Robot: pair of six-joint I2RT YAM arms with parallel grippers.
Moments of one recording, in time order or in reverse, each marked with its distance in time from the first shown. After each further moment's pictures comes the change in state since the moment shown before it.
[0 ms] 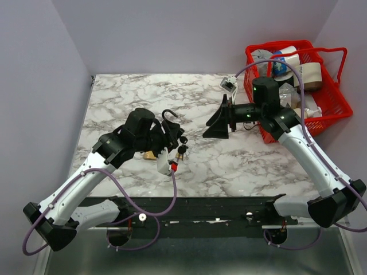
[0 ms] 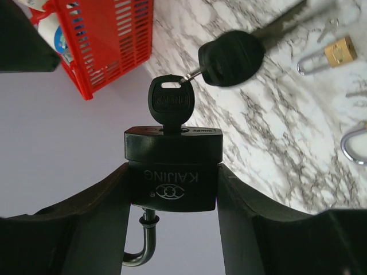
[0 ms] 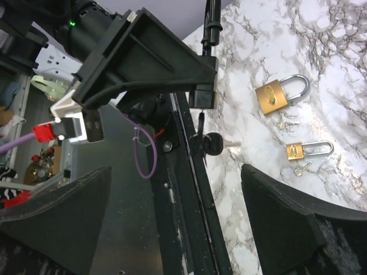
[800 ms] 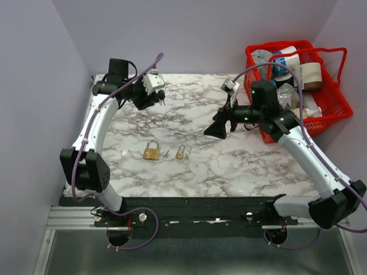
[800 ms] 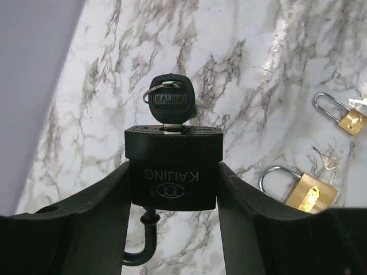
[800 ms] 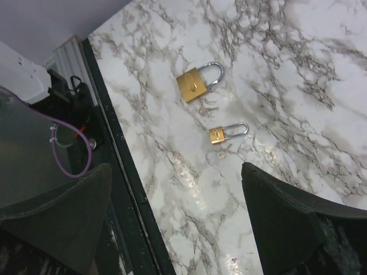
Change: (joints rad) left arm 0.576 0.663 0.546 -0.031 0.240 -0.954; right arm 0.009 0.006 -0.050 -0.032 0.269 -0.221
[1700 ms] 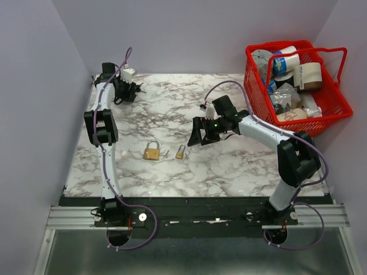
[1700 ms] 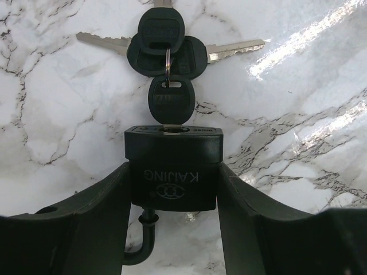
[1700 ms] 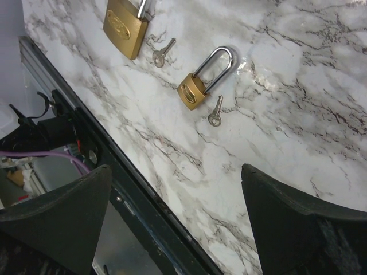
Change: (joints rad) left arm 0.241 0.927 0.709 0.066 -0.192 -0.336; right arm 0.063 0.452 -0.085 0.108 0.110 0.389
